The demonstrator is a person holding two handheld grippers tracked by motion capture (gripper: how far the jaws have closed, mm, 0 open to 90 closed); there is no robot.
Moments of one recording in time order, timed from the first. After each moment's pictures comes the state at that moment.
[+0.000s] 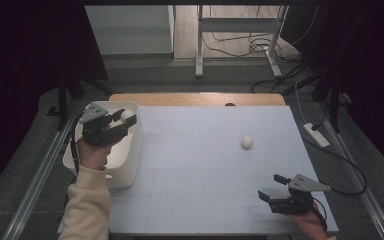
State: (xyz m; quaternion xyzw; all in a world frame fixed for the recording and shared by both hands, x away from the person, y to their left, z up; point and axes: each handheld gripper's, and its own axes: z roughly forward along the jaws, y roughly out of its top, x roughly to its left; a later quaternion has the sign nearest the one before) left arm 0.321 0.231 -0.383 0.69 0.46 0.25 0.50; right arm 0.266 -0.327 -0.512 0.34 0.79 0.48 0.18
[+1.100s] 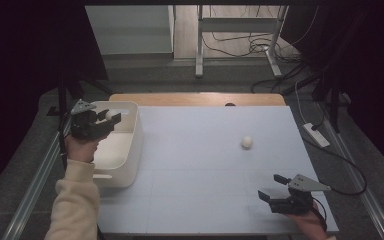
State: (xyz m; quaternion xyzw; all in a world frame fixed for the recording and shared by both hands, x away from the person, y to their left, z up) left arm 0.342 0.271 -0.396 0.69 0.52 0.25 0.43; right arm 0.266 -0.327 -0.512 0.34 0.79 0.48 0.18
